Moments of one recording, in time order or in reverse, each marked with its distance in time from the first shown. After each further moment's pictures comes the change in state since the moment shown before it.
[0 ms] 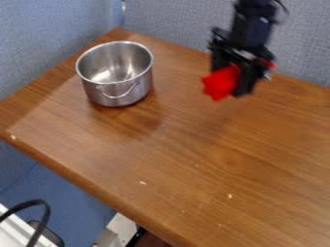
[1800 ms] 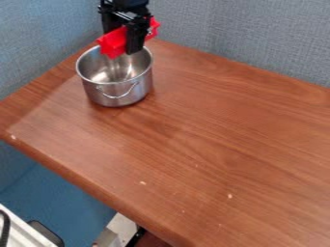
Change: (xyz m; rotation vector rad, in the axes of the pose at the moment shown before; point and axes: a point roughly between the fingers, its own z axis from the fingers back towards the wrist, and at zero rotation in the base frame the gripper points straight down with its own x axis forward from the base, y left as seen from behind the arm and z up) arm -0.058 0.141 0.006 0.059 -0.038 0.226
